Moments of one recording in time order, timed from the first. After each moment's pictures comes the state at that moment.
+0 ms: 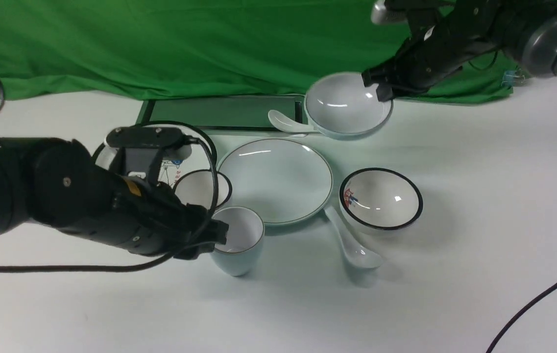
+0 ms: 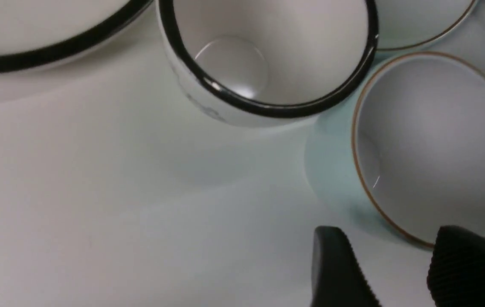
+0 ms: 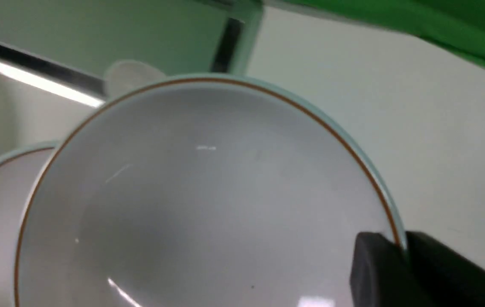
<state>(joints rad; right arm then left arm) 0.28 2.25 -2.16 0.32 0.84 -0.24 -0.36 1.50 -0.87 -0.34 0.45 0.08</state>
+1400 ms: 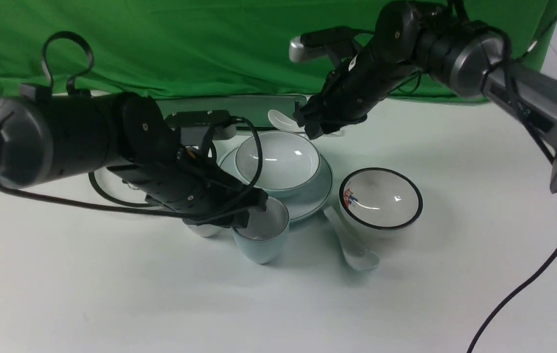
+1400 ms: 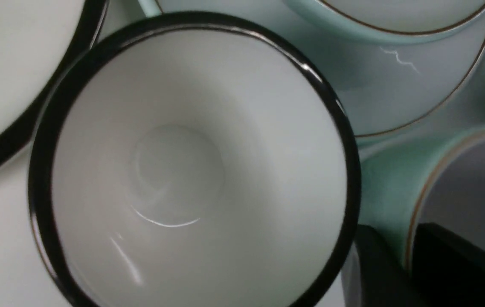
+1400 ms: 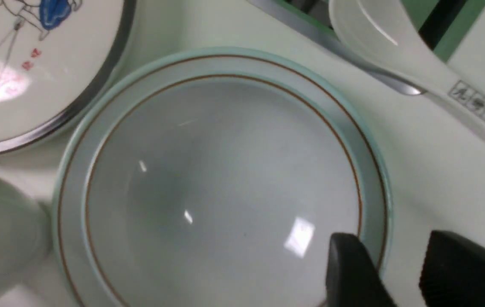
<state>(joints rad) 0.43 2.27 -2.16 0.30 0.92 -0.26 -0.36 1.77 -1.15 -0.43 0.54 0.16</state>
